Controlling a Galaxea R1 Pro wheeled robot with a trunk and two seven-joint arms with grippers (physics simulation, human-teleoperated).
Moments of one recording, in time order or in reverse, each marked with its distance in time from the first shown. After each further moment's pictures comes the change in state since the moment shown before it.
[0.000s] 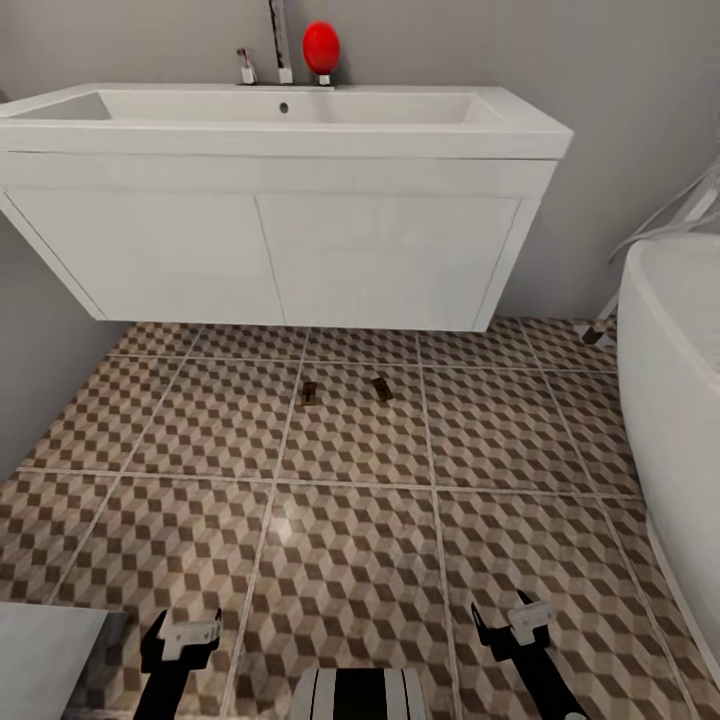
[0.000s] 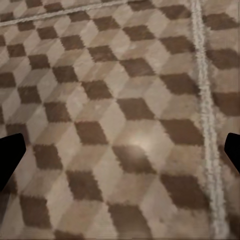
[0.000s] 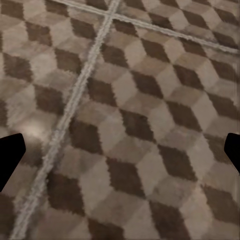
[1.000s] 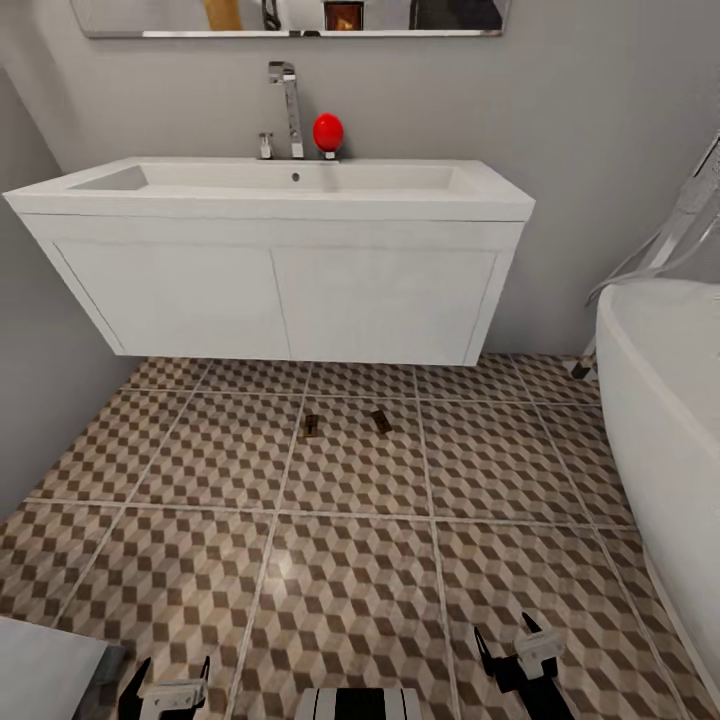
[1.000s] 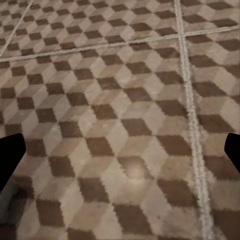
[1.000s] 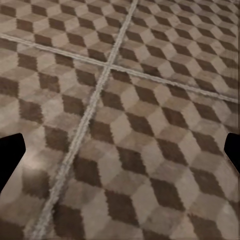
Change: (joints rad) left arm 0.132 0.010 0.000 0.002 0.001 -0.161 -0.016; right arm 0.073 0.000 0.000 0.002 0.000 -0.101 -0.002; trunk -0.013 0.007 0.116
